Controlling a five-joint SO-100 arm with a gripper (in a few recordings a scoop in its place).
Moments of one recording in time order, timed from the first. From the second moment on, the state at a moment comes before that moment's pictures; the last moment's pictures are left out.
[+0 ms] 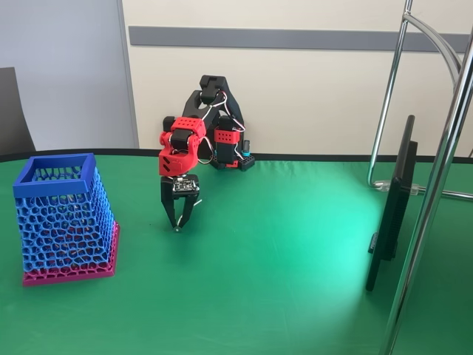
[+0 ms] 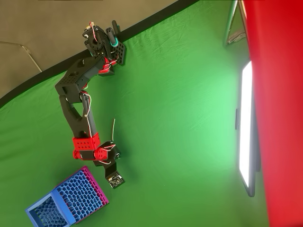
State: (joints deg) arm 18.7 51.9 69.9 62.9 -118.9
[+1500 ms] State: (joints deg) arm 10.5 74.1 64.4 67.6 -104.4
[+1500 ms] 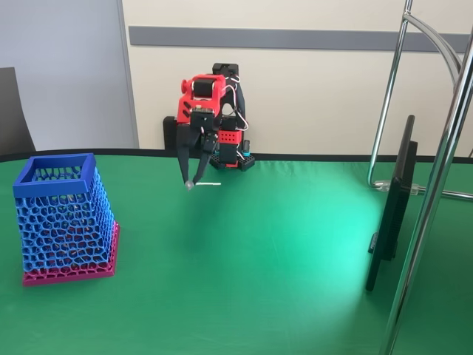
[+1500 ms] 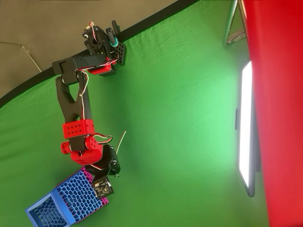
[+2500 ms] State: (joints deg) arm 22.7 68.8 30.8 64.0 -103.8
